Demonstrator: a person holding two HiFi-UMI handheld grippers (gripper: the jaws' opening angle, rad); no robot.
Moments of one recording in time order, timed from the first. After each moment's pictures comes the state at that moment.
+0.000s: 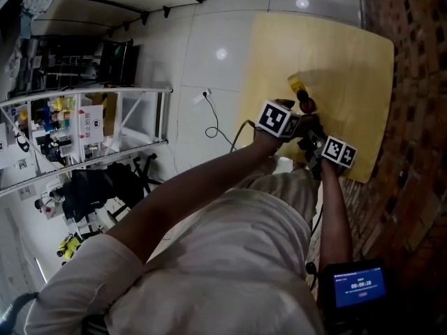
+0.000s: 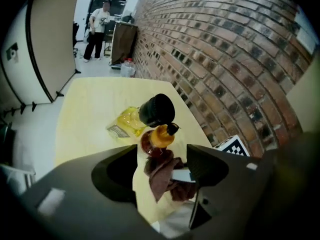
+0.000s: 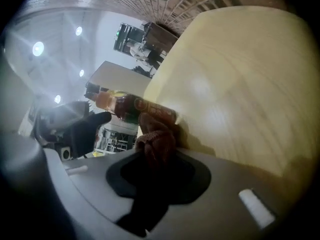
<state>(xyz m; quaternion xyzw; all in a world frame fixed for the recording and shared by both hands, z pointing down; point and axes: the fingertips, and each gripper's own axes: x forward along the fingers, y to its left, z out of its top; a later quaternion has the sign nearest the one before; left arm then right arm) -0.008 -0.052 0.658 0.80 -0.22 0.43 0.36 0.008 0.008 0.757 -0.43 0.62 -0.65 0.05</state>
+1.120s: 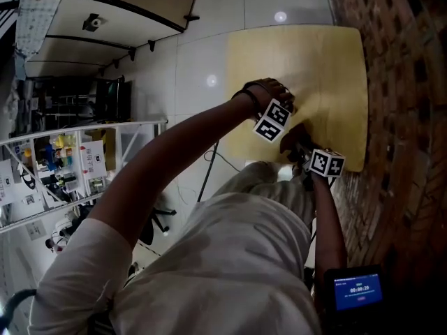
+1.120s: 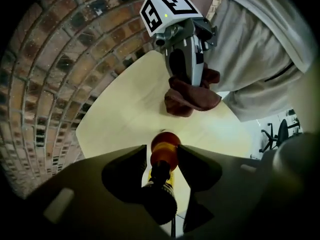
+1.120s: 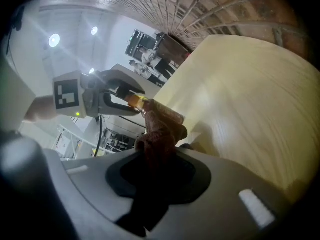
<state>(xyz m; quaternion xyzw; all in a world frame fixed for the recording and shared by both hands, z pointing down) 0.015 -0.064 0.709 0.61 0.33 0.58 -0.42 0.011 0.029 0.747 -0.46 0.66 -0.59 0.06</state>
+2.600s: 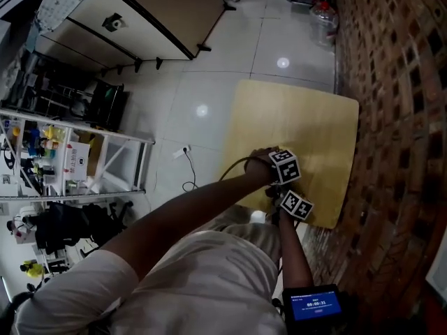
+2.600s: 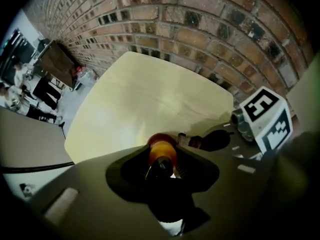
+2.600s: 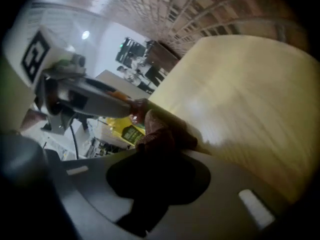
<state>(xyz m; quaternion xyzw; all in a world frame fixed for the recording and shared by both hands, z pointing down) 0.040 -0.083 0.695 0.74 -0.03 0.68 0.03 0.008 -0.020 0.748 -0.52 0.62 -0.58 0.07</state>
